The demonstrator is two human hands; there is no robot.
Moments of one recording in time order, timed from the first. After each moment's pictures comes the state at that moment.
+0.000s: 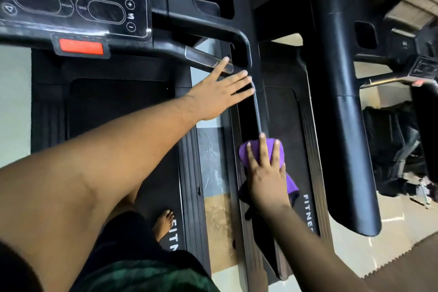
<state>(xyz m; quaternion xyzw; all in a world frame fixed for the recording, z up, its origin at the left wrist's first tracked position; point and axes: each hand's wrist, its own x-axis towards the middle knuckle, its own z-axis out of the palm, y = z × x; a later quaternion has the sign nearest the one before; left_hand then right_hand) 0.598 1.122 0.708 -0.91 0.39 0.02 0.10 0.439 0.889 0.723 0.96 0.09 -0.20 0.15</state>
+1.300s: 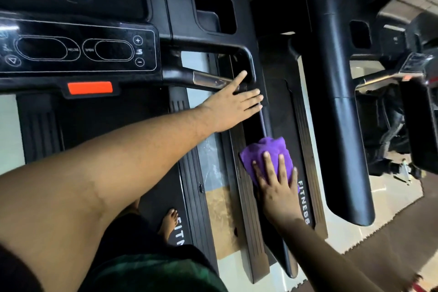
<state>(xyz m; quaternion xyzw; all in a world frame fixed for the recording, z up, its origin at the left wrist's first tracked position) 0.629 1.123 0.721 -0.87 0.47 -0.04 0.12 0.432 0.879 0.730 0.95 0.13 -0.19 0.23</state>
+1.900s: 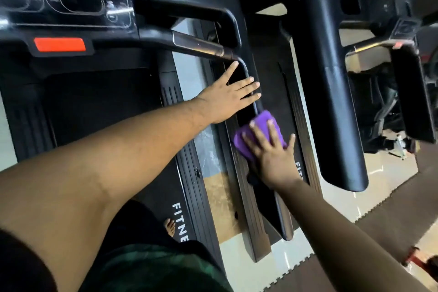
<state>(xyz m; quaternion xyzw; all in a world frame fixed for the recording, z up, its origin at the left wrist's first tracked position) 0.578 1.092 0.717 -0.88 0.46 0.01 0.08 0.438 0.877 0.743 0.93 0.20 -0.21 0.20</state>
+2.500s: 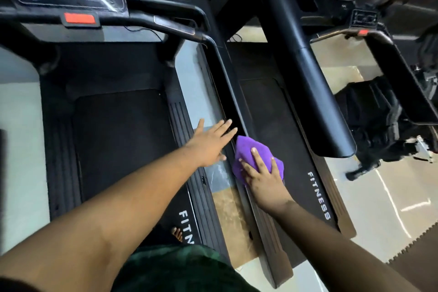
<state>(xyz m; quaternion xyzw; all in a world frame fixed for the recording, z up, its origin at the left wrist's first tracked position) 0.322 1.015 0.720 -0.92 0.31 0.21 -0.09 0.222 0.783 0.725 0.93 0.27 -0.13 0.20</state>
